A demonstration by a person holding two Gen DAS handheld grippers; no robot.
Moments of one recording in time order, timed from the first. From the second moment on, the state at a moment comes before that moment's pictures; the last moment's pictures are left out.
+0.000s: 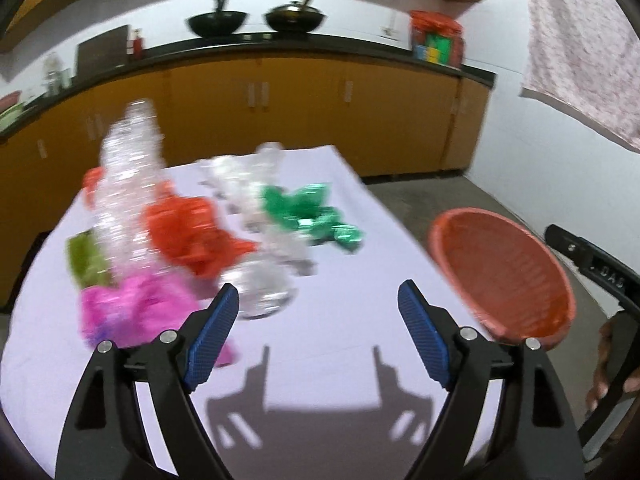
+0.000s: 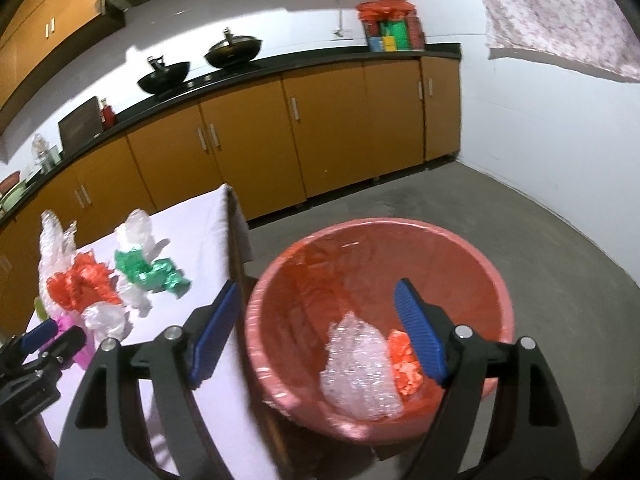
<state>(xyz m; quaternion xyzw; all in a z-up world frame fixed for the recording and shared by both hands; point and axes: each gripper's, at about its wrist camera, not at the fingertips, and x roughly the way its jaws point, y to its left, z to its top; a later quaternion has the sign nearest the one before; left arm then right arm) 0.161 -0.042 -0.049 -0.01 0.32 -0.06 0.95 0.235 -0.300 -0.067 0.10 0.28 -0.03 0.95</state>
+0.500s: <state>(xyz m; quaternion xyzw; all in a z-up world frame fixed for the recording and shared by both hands) 0.141 0.073 -0.068 -0.01 0.30 0.07 0.95 0.245 -0.214 -0.069 0.07 0.31 0.06 0.95</state>
